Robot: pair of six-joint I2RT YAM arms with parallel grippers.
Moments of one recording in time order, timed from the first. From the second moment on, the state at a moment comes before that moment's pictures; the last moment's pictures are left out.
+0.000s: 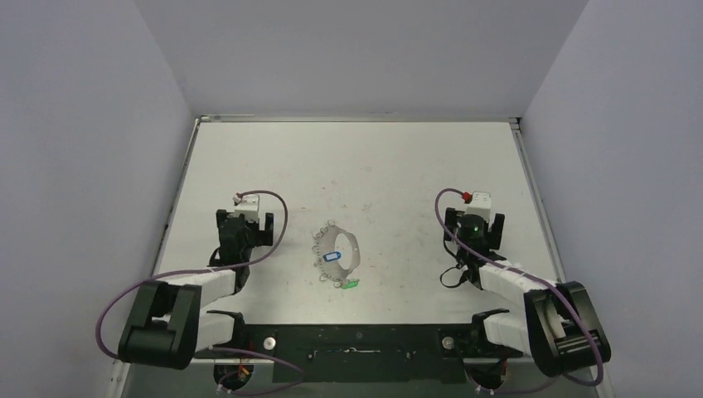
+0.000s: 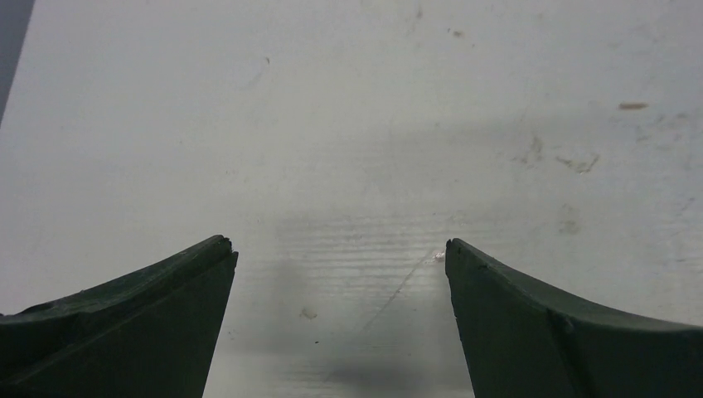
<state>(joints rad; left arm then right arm) -0.16 1.15 0.20 0.62 -0.21 0.05 0.22 1.12 0.27 0.30 0.53 0.09</state>
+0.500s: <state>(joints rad) 0.01 1.57 0.27 0.96 -0.06 0.07 0.15 1.64 0.19 1.09 0.59 0.02</state>
